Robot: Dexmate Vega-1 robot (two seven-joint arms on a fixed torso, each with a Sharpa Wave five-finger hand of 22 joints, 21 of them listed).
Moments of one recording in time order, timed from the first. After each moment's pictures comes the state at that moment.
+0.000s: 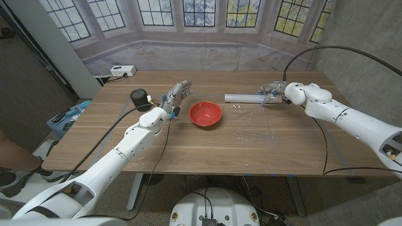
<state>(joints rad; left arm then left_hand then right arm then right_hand) 0.80 0.51 0.47 -1.50 -0.59 -0.06 0.06 0.42 0.19 0.65 -0.06 0.18 0.17 0.06 0.19 0.18 0.12 0.09 0.23 0.19 0.09 0.12 0.19 0.17 0.18 0.09 0.24 0.17 -0.40 -0.82 -0.83 -1.37 -0.62 -0.13 0.29 0.97 -0.09 0.43 -0.17 0.22 0.36 -0.11 0.25 0.19 0.41 -0.10 0.30 0.24 0.40 -0.04 0.26 0.20 0.52 -0.05 0.25 0.17</state>
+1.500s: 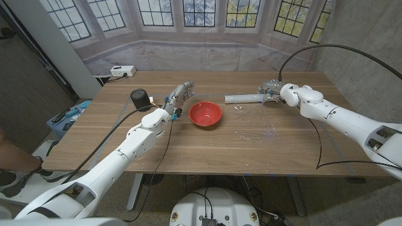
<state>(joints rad) 0.80 0.49 0.48 -1.50 -0.60 -0.05 0.07 0.43 0.19 0.66 -0.05 0.19 0.19 0.06 0.19 0.18 0.13 0.10 0.23 0.19 0.10 0.12 0.19 0.17 0.19 0.09 0.24 0.17 -0.33 -0.74 -0.92 -1.19 -0.68 -0.08 0.16 1.13 -0.10 0.47 -0.17 0.19 0.78 -0.16 0.33 0.21 0.74 -0.11 0.56 0.35 0.79 -0.09 0.34 0.30 0.76 -0.08 0.32 0.19</state>
